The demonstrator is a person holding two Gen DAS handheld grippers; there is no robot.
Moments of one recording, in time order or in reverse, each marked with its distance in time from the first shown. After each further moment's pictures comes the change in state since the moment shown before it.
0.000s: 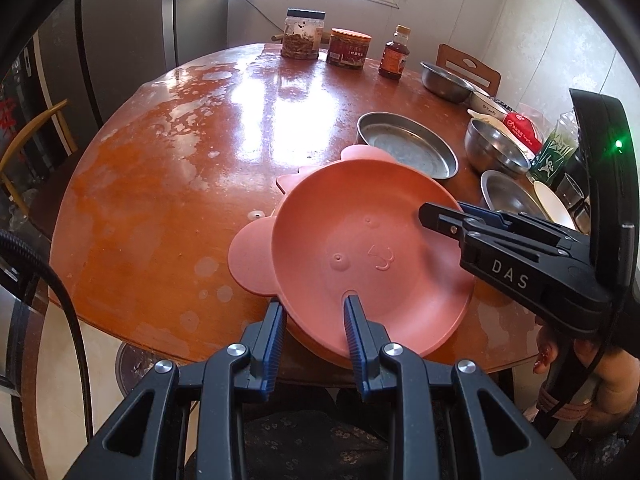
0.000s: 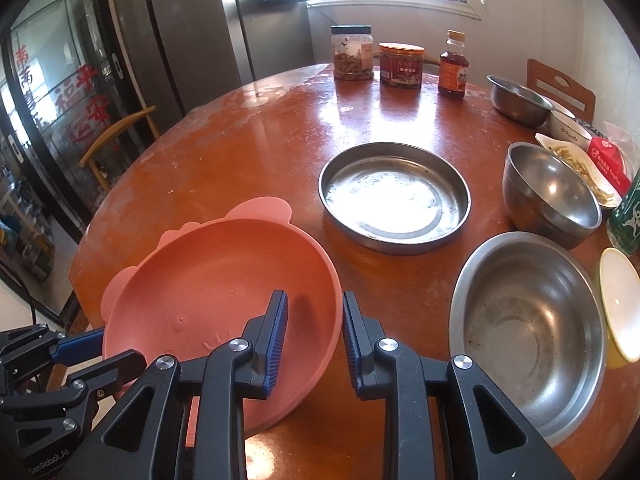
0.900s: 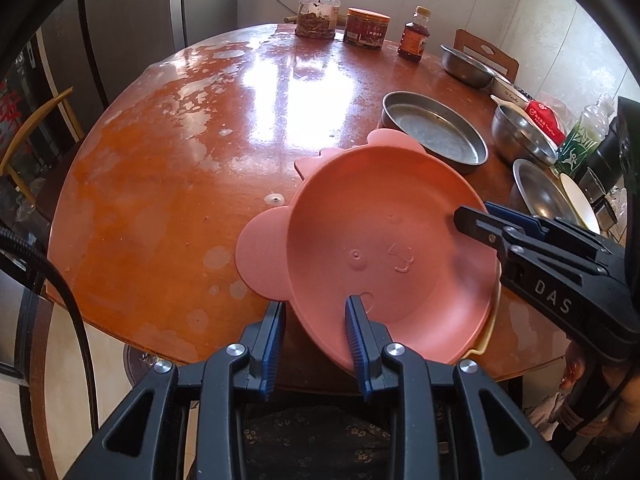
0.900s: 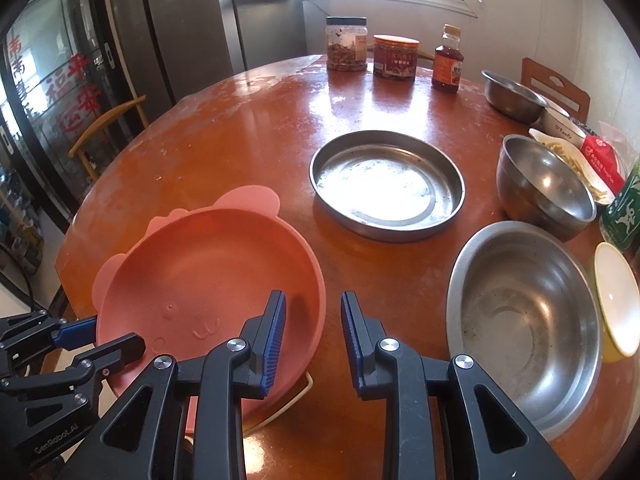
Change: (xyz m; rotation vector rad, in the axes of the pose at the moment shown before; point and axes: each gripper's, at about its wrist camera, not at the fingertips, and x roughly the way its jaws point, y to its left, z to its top) left arm 0.024 0.010 0.003 -0.018 0.065 0.048; right arm 0.007 0.003 -0.007 -0.009 0.032 -0.035
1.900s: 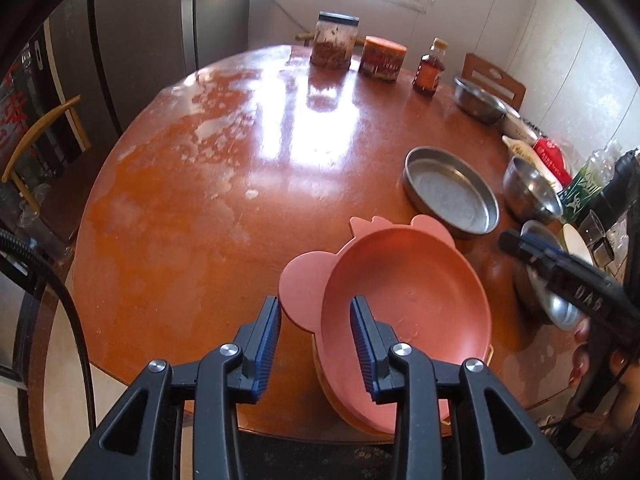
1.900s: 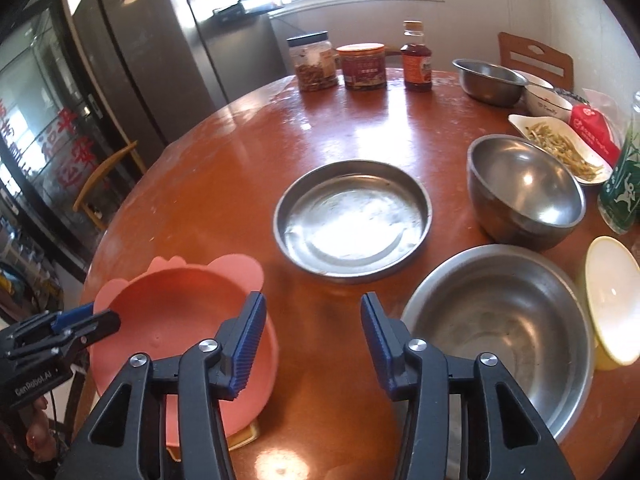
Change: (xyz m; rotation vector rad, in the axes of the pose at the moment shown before) left arm -0.016 0.026 0.052 -0.031 -0.037 -0.003; right arm -0.014 -0.053 0.034 0.175 -0.053 0.047
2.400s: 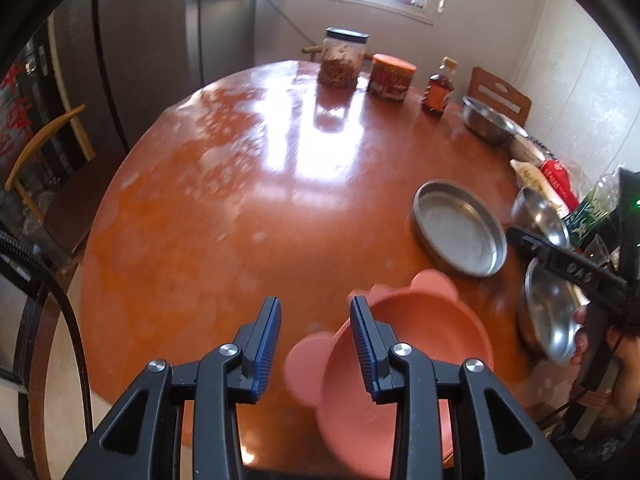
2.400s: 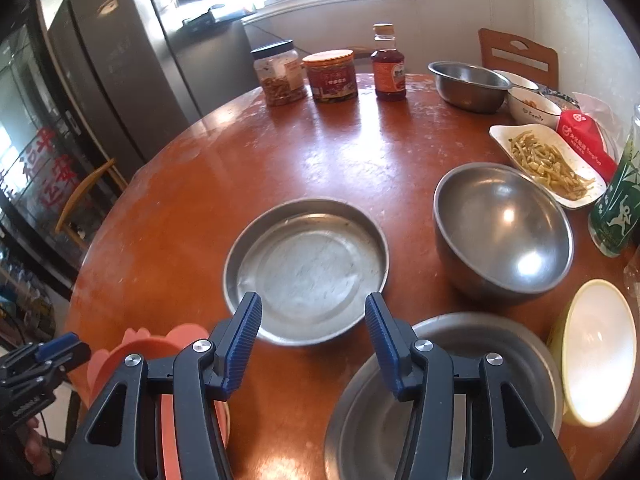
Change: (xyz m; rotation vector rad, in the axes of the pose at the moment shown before) left arm -0.001 -0.002 0.037 -0.007 -0.051 0.002; right arm 0.019 -0.032 0.045 0.040 0.002 -0.059
